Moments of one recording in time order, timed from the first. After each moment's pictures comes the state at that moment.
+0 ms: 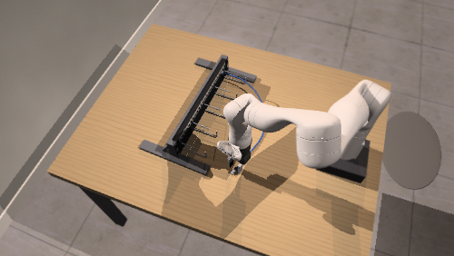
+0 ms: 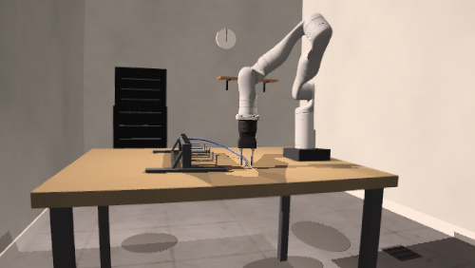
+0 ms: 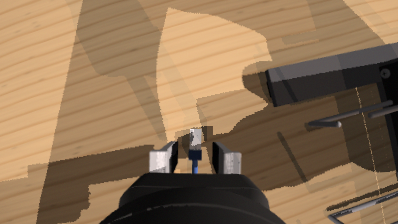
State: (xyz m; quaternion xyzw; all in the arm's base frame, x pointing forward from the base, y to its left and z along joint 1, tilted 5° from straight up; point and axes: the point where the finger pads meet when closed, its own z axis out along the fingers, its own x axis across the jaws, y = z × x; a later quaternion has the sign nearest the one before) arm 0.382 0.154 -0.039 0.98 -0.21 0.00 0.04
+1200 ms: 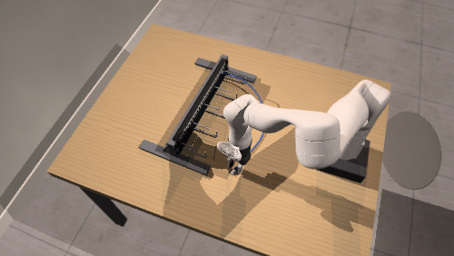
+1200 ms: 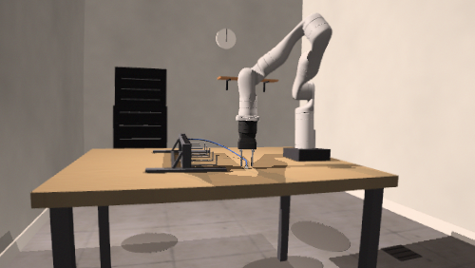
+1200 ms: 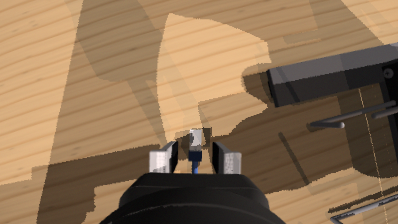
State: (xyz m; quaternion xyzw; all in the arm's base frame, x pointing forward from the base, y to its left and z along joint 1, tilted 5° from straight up) arm 0.382 0.154 -0.043 0.98 -0.21 0.00 0.04
